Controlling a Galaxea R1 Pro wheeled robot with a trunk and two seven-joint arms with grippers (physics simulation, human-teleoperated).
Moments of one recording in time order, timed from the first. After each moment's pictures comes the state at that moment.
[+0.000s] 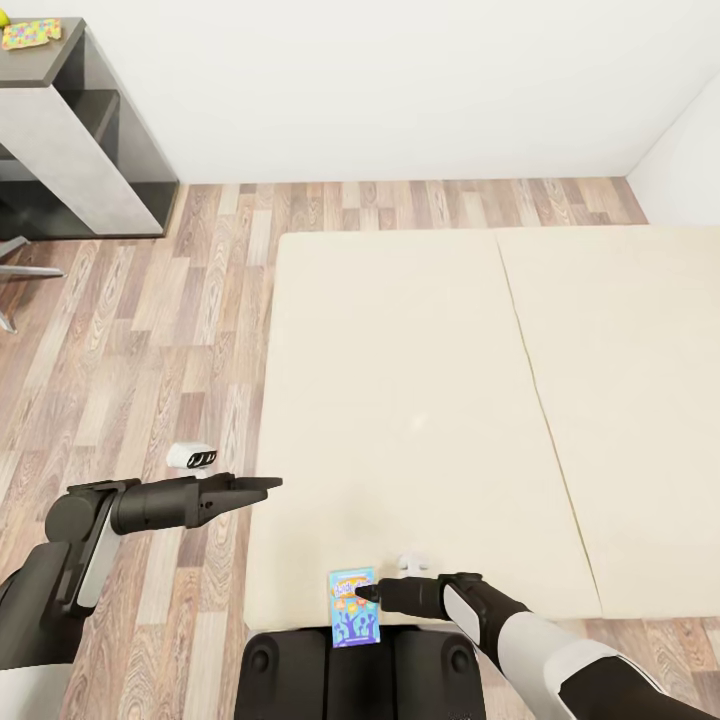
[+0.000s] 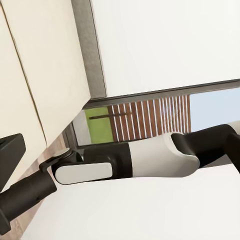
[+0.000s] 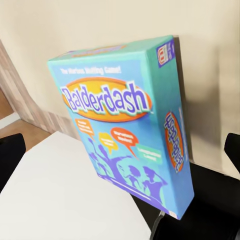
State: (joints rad) left arm -0.51 0.20 0.13 -1.49 0.20 1.03 -1.57; right arm -0.77 0.10 0.34 -0.13 -0.43 0.28 0.56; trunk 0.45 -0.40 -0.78
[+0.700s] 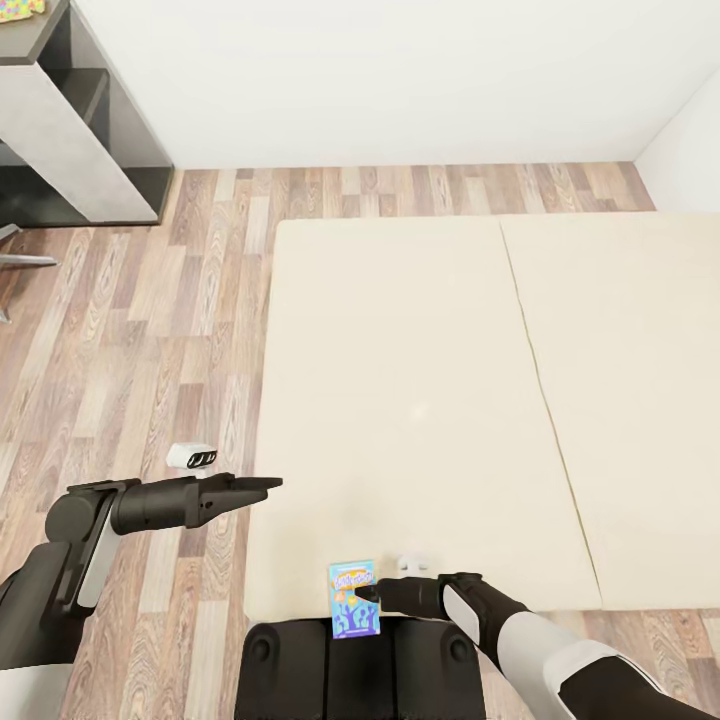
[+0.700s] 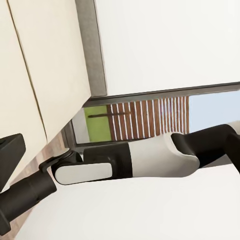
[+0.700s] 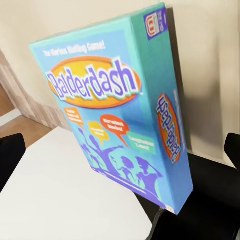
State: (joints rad) left arm -0.51 0.20 0.13 -1.49 0.20 1.03 -1.57; right arm -0.77 0.10 0.34 -0.13 -0.43 0.28 0.56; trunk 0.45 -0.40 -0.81
